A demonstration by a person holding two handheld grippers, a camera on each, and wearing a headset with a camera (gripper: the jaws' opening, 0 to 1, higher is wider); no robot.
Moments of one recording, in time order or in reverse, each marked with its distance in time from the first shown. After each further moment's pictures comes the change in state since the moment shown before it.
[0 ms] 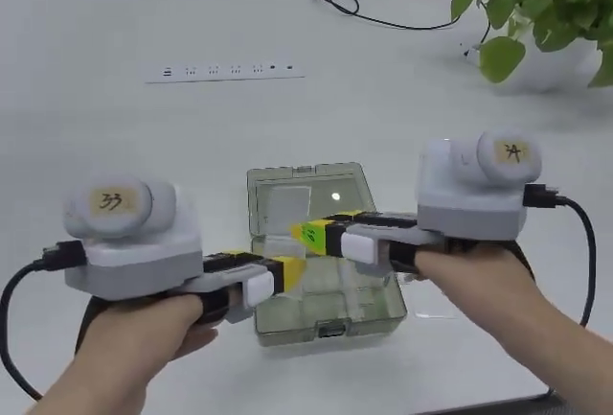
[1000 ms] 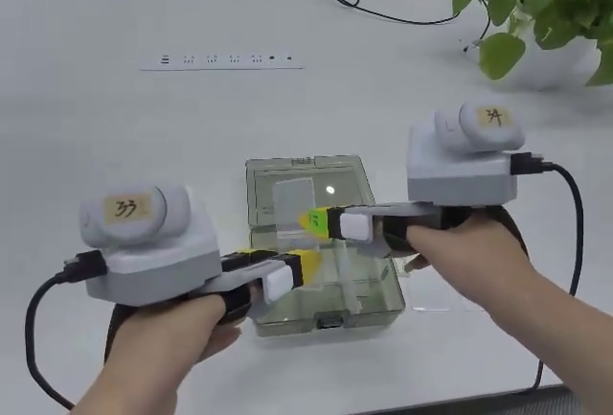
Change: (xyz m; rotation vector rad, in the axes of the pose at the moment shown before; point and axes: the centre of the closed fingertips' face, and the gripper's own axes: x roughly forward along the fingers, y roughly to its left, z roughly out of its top) left arm 0.010 -0.008 -0.006 -0.085 -0.052 -0.031; right arm 0.003 0.001 -0.011 0.048 0.121 -0.036
